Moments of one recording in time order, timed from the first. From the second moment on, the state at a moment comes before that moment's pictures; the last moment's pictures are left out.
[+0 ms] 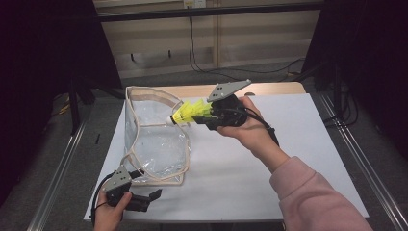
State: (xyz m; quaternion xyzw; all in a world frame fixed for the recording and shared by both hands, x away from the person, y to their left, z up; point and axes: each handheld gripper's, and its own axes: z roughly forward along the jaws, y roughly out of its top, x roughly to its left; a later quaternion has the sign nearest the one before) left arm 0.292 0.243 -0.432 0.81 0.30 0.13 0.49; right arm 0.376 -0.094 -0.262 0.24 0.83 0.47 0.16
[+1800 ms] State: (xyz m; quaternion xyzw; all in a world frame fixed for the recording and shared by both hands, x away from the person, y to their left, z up) left arm 0.292 0.244 -0.432 0.81 0.30 0.13 0.49; right arm 0.379 -0.028 -0.266 0.20 0.86 0.44 0.16
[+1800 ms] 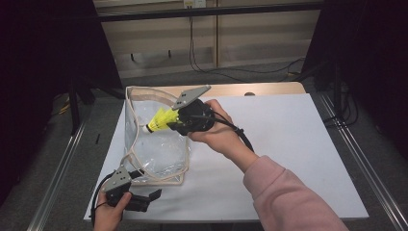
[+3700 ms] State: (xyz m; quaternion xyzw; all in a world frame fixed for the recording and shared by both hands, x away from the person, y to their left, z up) left arm 0.292 0.244 -0.431 0.81 0.30 0.12 0.49; right arm 0.383 0.014 -0.300 0.19 0.88 0.42 0.14
